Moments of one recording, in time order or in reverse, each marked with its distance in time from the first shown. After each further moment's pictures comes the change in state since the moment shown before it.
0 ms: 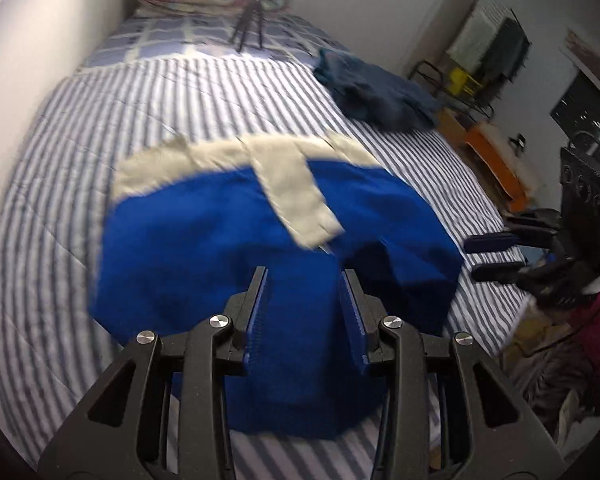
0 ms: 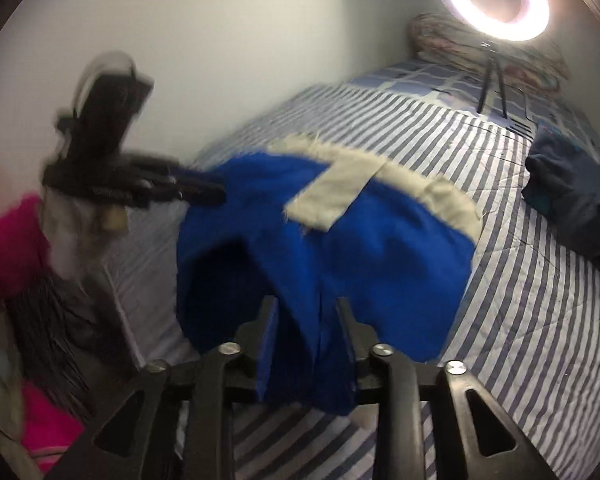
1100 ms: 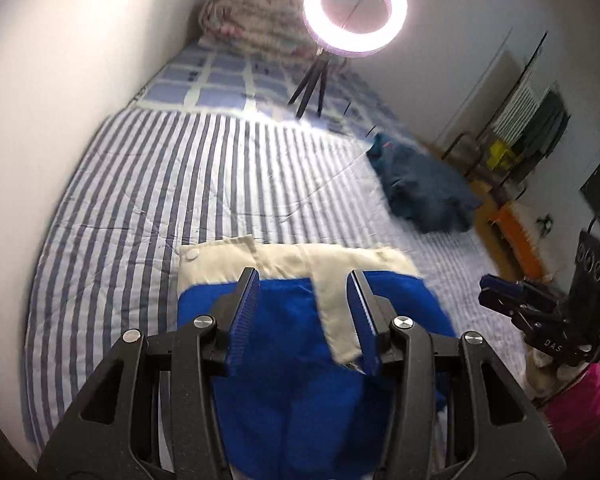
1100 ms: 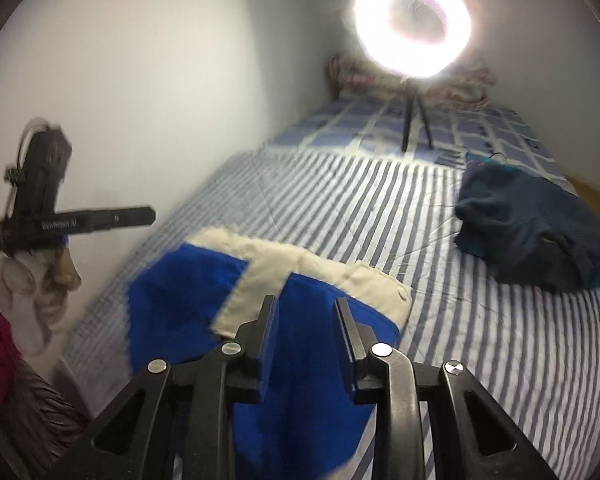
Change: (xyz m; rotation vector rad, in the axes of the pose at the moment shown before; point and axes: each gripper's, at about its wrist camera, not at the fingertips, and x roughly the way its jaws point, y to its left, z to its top) left arm -0.020 0.053 0.083 -0.186 -0.165 0.111; right arm 0.001 -0.061 0.075 0.209 -0.156 -0.182
